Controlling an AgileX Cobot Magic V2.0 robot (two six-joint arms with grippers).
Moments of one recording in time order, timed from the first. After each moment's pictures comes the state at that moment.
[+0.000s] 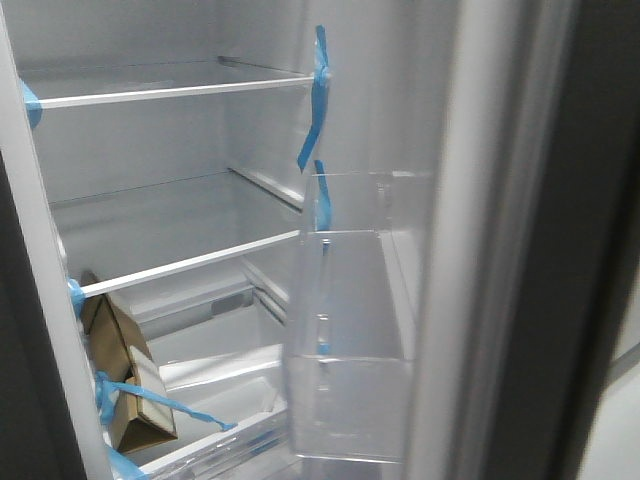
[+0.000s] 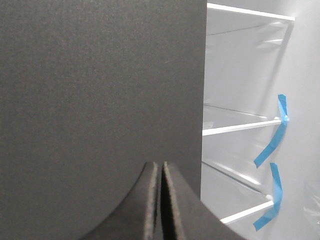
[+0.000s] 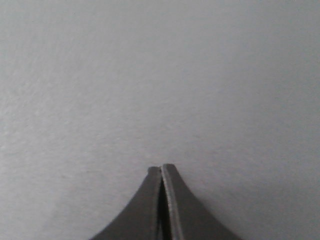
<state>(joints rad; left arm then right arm) 0.05 -0.01 0.00 -0.03 -0.13 -0.02 -0.12 1.15 -1.01 1.36 0.62 0.04</state>
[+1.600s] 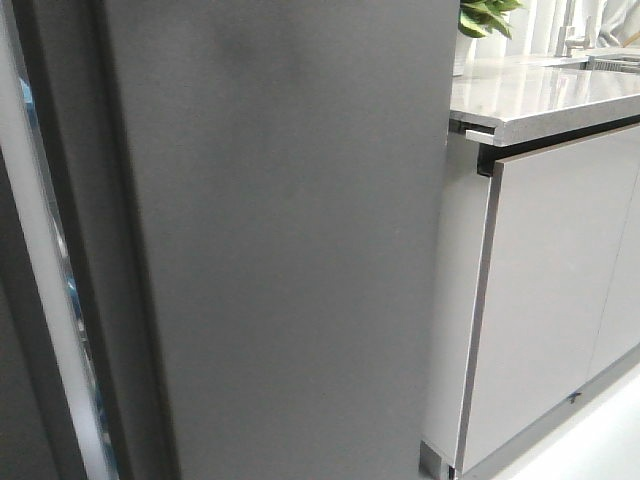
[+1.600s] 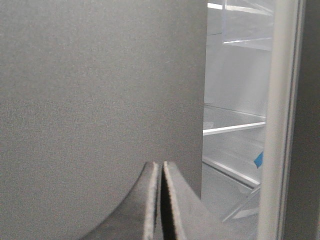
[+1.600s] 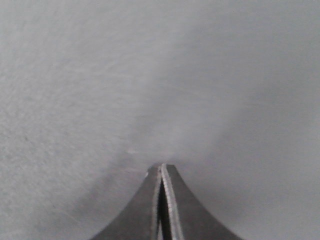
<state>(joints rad) 0.05 -0.01 0.00 -0.03 -0.13 -0.02 0.57 1.60 -1.38 1.01 0.03 0.03</state>
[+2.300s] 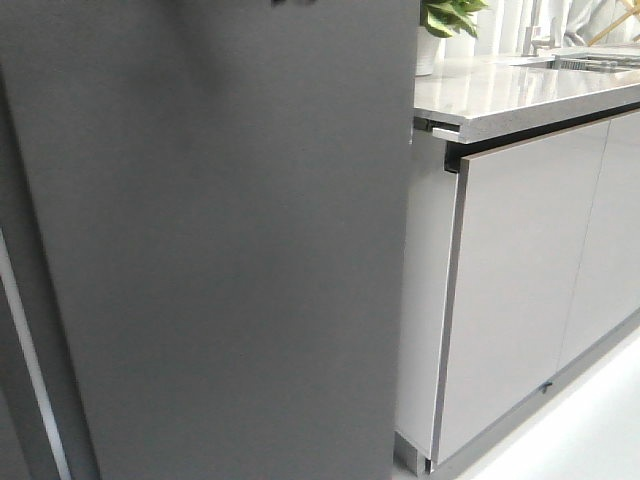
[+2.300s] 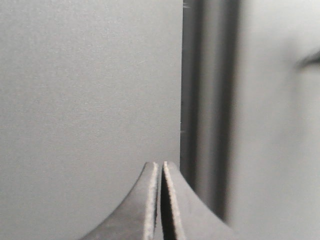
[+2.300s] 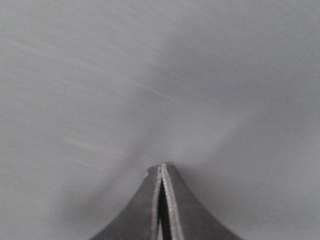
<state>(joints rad) 0.05 -0.01 0.00 -0.03 -0.13 -0.02 0.63 2.03 -1.83 0.88 0.04 0.03</state>
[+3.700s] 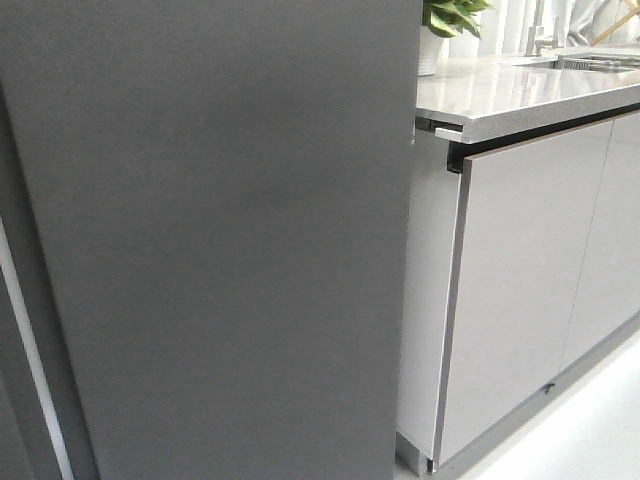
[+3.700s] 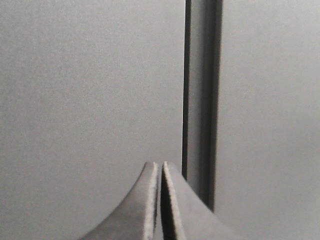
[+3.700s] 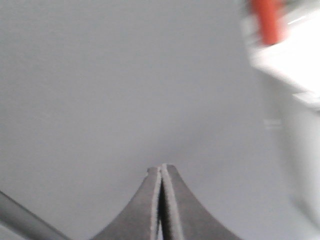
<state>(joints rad) 0.05 -0.01 0.00 -0.03 -0.13 -0.02 0.25 1.05 -1.07 0.38 0.29 0.03</state>
